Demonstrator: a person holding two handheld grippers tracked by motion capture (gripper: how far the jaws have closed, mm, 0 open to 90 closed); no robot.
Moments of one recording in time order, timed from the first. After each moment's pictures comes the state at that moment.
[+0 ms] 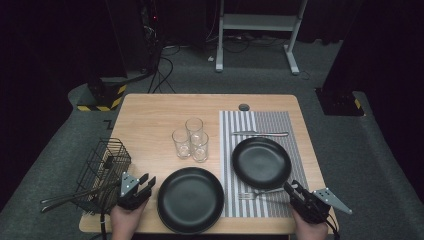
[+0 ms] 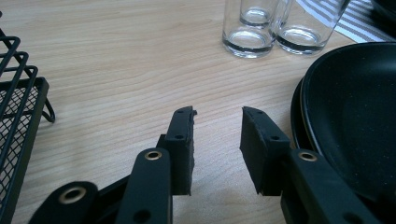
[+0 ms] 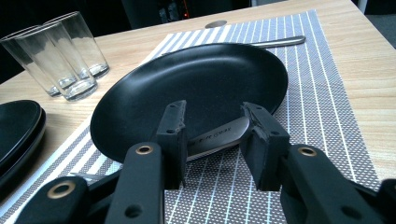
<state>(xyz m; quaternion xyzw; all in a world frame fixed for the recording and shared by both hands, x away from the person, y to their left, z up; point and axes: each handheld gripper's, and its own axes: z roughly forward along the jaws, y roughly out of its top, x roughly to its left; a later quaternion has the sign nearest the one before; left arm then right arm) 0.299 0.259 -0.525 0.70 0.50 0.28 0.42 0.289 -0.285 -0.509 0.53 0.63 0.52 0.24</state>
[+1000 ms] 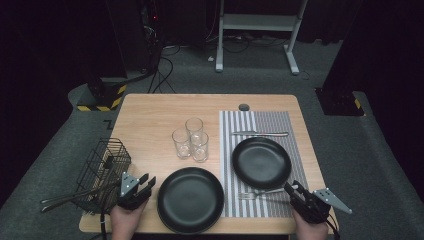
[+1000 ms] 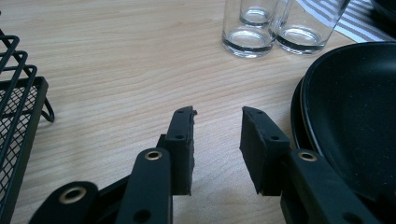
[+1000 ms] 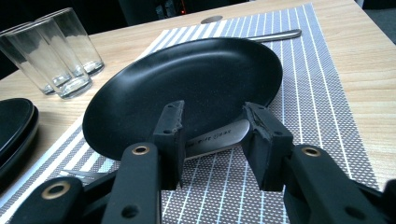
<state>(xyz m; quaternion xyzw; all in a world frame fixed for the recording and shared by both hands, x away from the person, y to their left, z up) 0.300 0.260 -0.525 0.70 0.50 0.28 0.42 0.290 -0.288 -0.514 0.54 0.63 0.51 0.24</state>
